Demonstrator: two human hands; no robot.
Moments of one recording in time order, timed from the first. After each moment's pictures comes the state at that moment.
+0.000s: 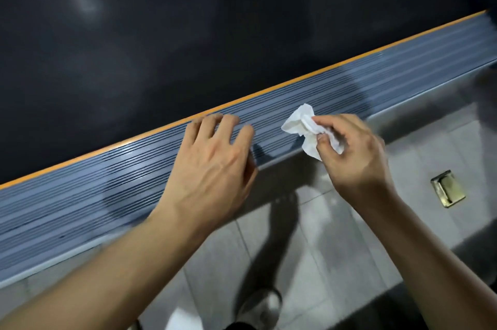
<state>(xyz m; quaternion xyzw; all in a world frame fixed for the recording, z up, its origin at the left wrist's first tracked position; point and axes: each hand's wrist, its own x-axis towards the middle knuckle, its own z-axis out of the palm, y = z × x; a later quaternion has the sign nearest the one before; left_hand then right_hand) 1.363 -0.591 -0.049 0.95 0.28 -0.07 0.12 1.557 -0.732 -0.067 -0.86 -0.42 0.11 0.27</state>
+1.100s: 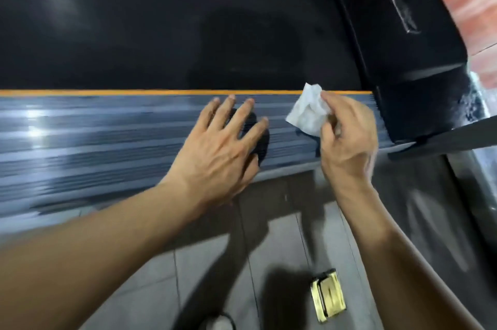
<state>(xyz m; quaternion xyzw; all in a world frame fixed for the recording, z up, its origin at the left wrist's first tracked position) 1.804 -0.689 -0.178 0.96 0.25 0.07 0.07 2.023 -0.784 -0.153 -0.78 -0.53 -0.18 0.28</state>
